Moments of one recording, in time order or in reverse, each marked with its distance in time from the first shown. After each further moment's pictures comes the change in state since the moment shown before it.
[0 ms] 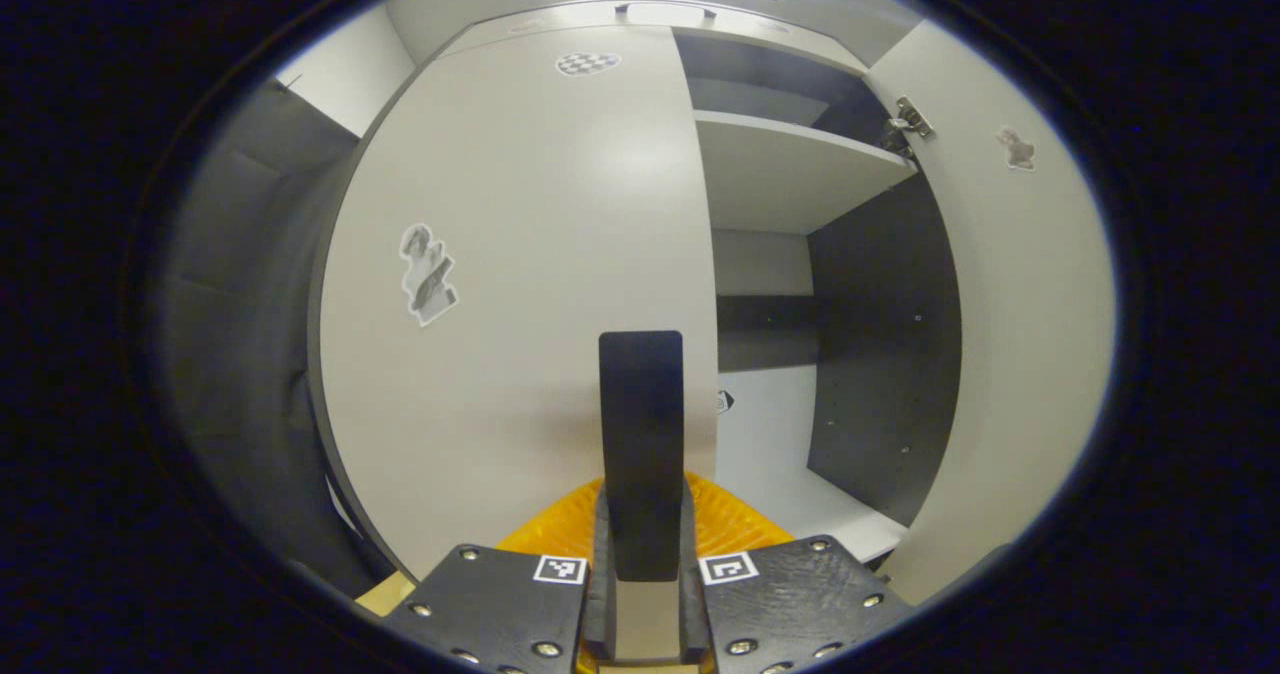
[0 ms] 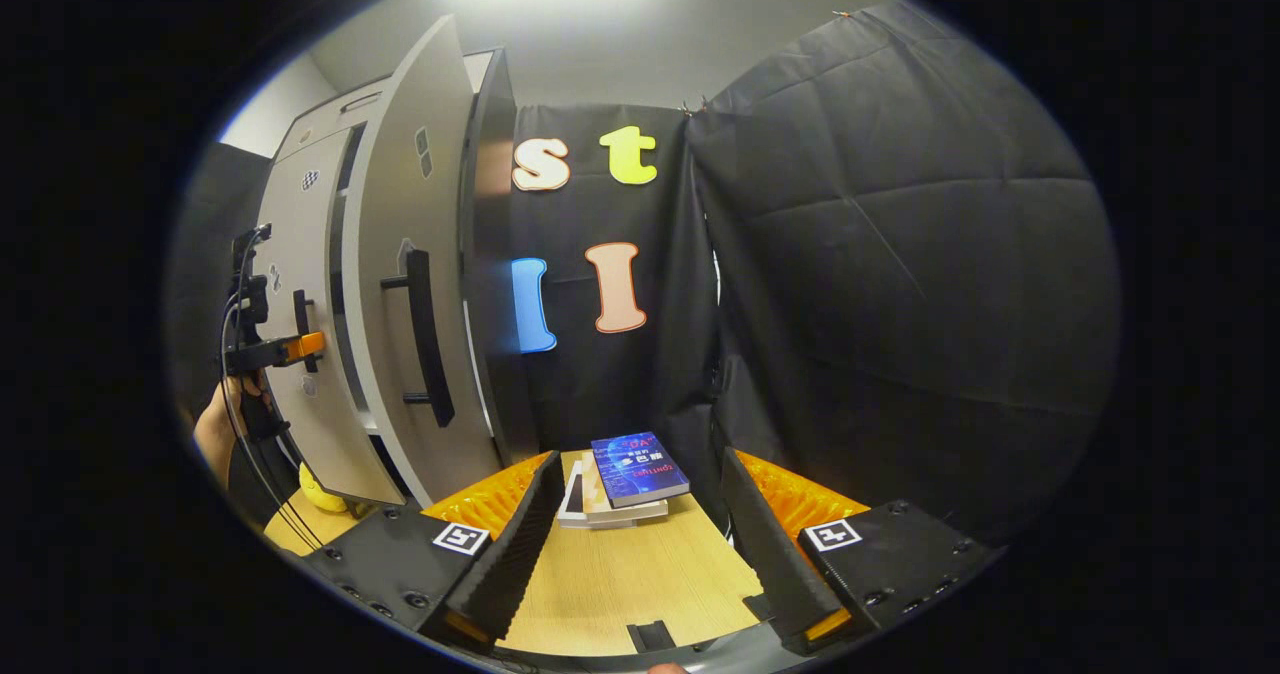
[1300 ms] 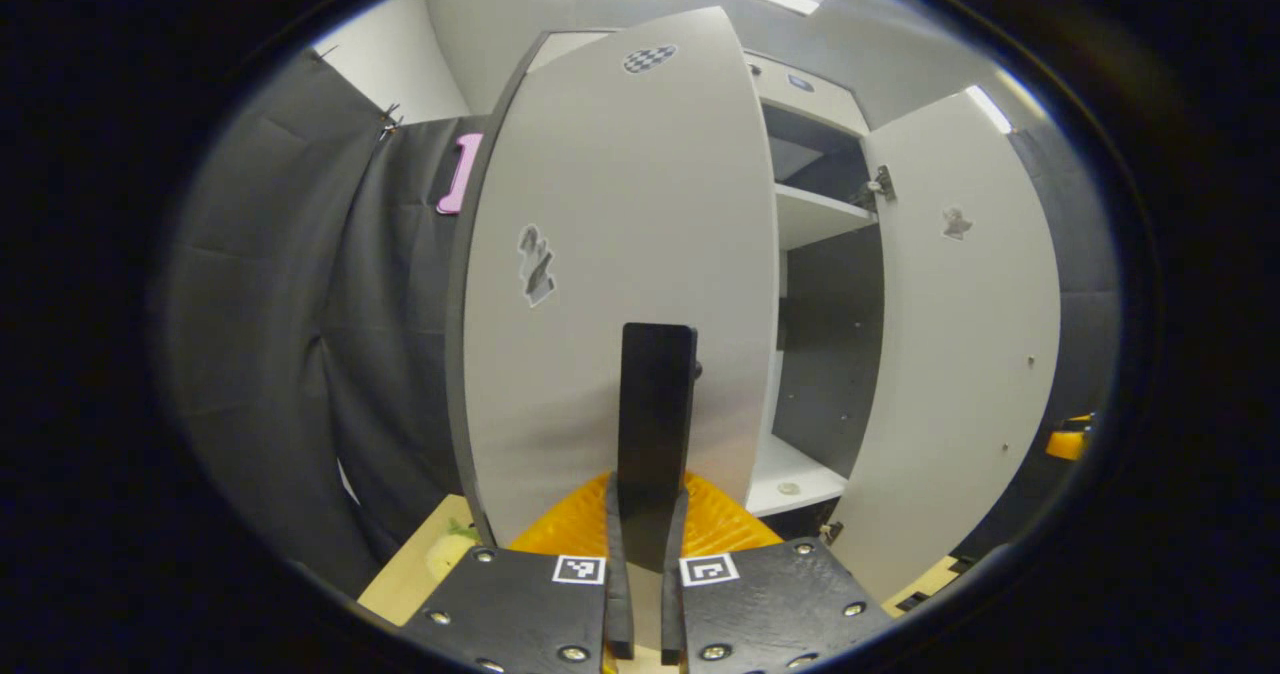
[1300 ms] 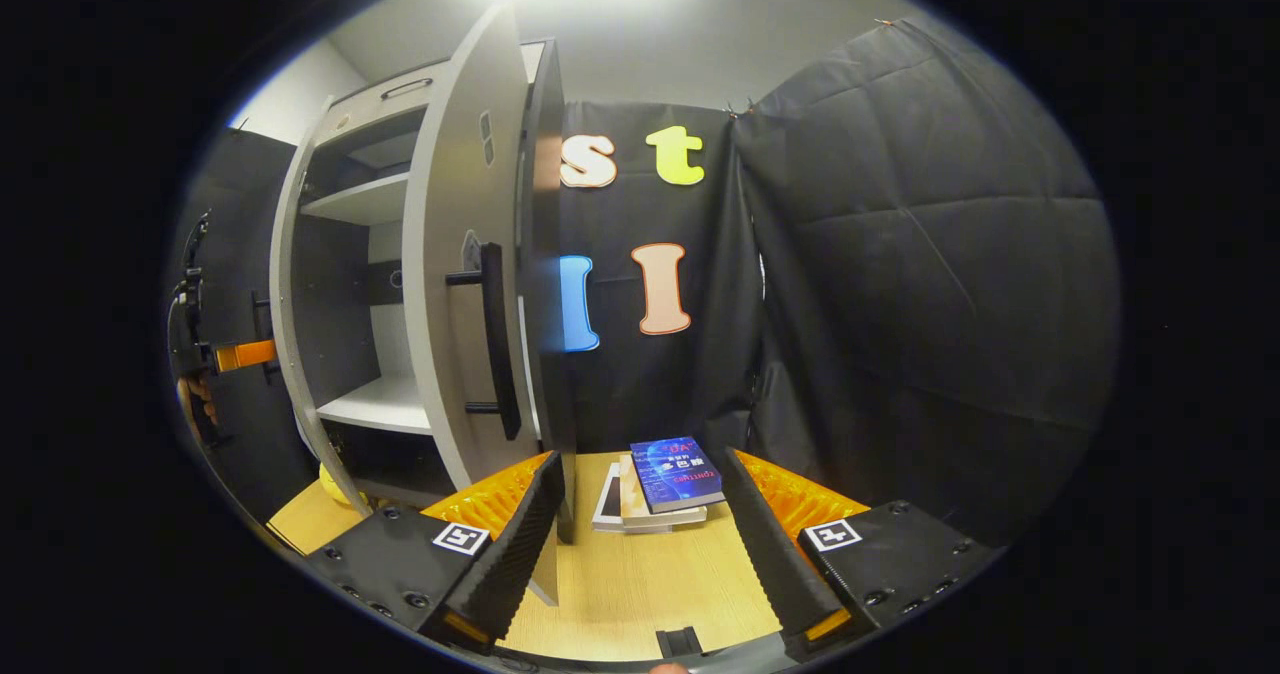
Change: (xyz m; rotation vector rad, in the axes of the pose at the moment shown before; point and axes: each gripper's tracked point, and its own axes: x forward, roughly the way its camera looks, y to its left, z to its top) left arm -0.107 0.060 -0.003 -0.089 0.058 -0.086; right arm 0.010 0.052 0.005 -0.044 0.002 0.097
